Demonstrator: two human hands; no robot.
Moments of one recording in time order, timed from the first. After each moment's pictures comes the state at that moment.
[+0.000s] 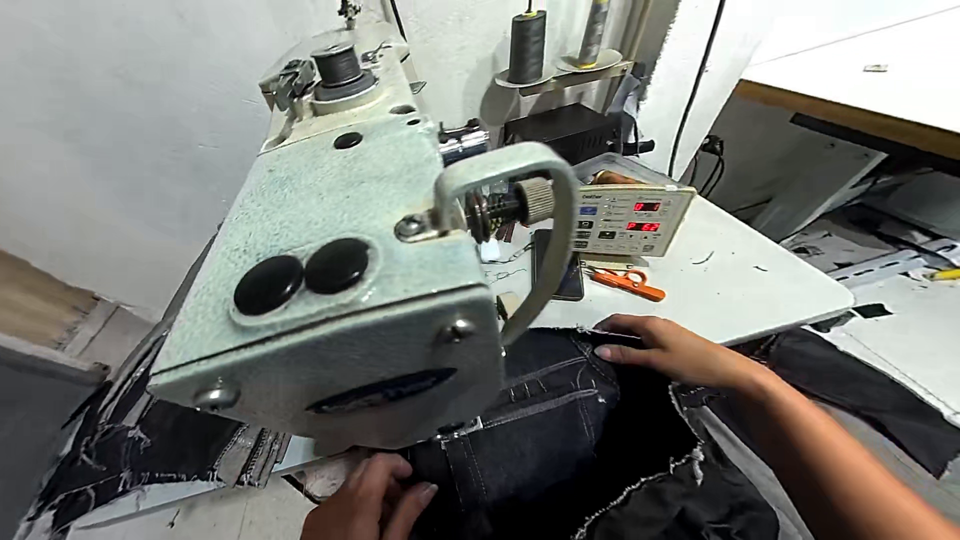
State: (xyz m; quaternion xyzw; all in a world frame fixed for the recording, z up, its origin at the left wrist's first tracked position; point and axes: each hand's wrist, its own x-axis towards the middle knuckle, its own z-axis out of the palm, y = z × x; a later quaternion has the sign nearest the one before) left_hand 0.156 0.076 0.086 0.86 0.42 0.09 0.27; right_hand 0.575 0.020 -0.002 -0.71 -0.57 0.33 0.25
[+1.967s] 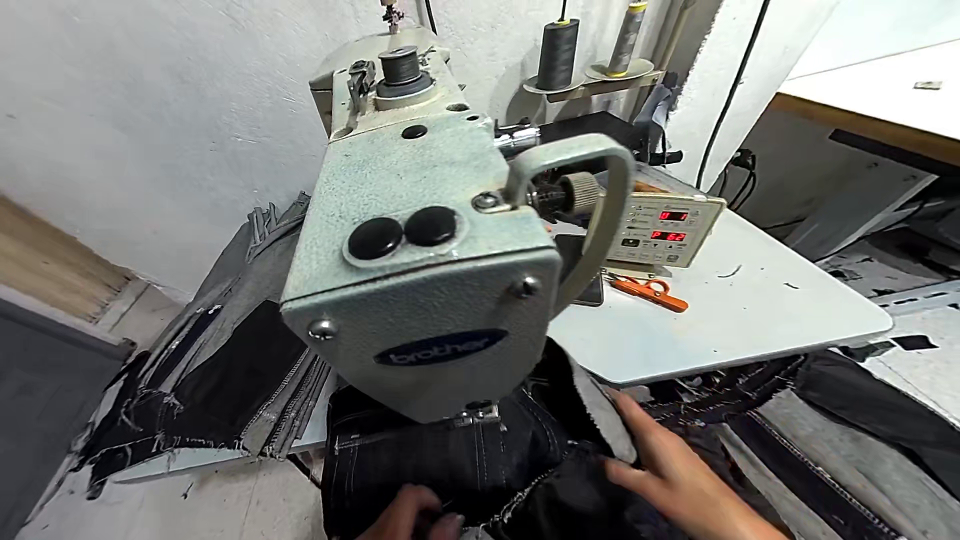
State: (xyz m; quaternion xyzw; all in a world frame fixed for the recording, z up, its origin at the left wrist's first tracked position) left_hand 0.139 0.038 0.049 0.82 0.43 0.15 0.34; right_hand 0.452 -0.040 -0.015 -0.71 -0.51 0.32 0.36
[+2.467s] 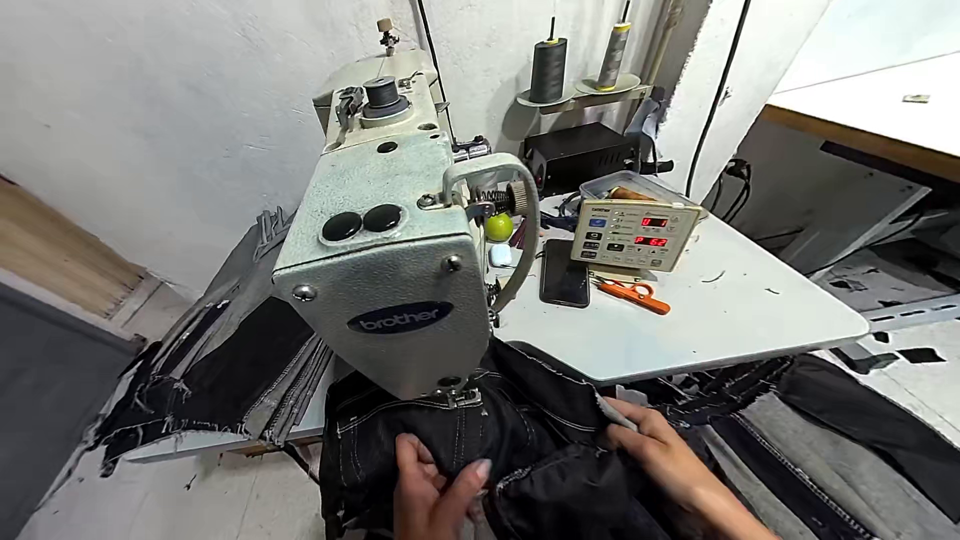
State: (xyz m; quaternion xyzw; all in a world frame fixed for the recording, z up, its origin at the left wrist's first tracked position) left_hand 0.213 0.014 0.017 0.55 0.49 0.43 0.53; right_hand 0.466 -0.044 -0.035 -0.66 -0.36 0.41 0.52
